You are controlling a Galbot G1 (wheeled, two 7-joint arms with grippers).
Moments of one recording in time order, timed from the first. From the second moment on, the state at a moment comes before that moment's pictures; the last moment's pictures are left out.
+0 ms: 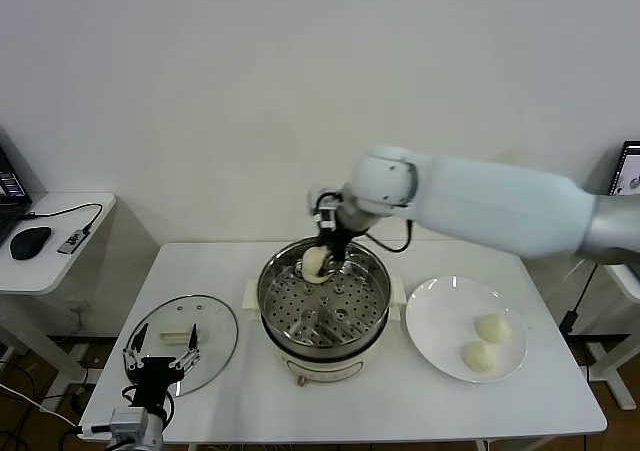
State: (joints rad) left arm 1.65 -1.24 -0.59 -2.09 -0.13 0.10 -0.22; right arm 0.56 1.15 -1.26 1.47 0.64 -0.68 -0.77
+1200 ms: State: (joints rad) left arm 1.64 -1.23 -0.58 -2.09 -0.13 0.08 -0.22; right arm 0.55 1.11 -1.24 1.46 0.55 -0.64 -0.89
